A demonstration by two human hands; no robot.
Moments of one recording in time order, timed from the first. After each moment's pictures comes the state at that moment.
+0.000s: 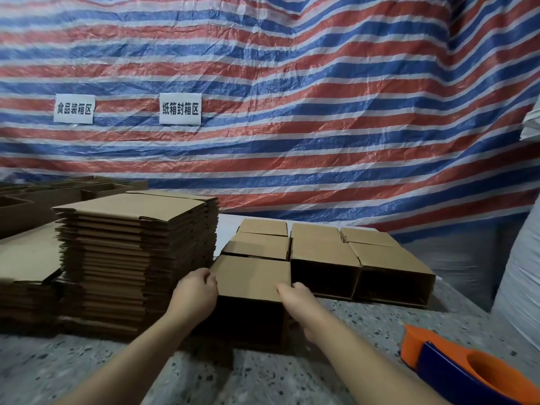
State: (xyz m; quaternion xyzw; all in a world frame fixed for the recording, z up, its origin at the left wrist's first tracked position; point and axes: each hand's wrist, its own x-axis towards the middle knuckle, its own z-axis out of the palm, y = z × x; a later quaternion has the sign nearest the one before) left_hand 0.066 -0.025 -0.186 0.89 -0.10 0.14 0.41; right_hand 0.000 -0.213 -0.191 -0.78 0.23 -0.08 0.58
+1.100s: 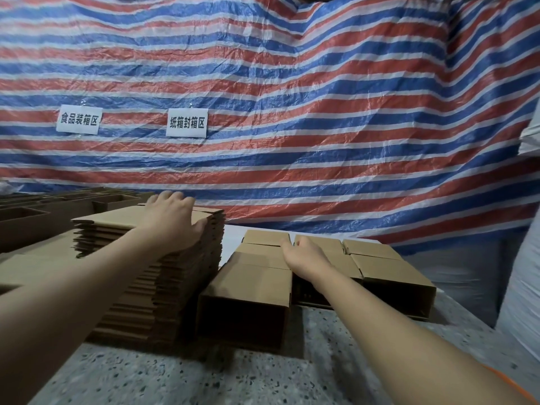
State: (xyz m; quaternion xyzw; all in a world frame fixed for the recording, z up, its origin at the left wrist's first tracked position) left_hand 0.085 0.033 -0.044 0.93 -0.15 0.33 0.00; right_hand 0.011 -0.214 -0.094 -0.90 0.18 -0.20 0.35
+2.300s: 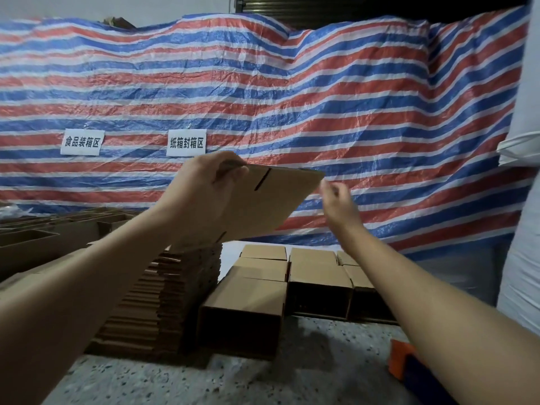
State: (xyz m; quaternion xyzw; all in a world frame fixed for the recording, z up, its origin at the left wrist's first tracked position) left_hand -0.051 0.013 0.036 0.72 -0.41 0.41 0.37; right_hand -0.058 -0.239 0.006 -0.76 0.05 -0.43 0.49
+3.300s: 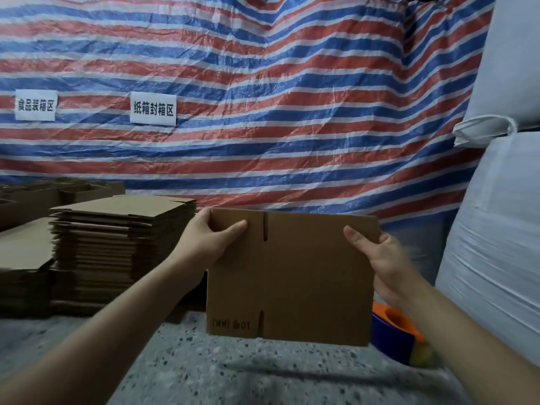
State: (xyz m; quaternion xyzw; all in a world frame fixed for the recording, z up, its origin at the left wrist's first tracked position) left_hand -0.067 -0.038 -0.083 0.67 -0.26 0.05 0.69; right_hand -0.202 -0.295 -0.099 -0.66 0.03 -0.31 0.68
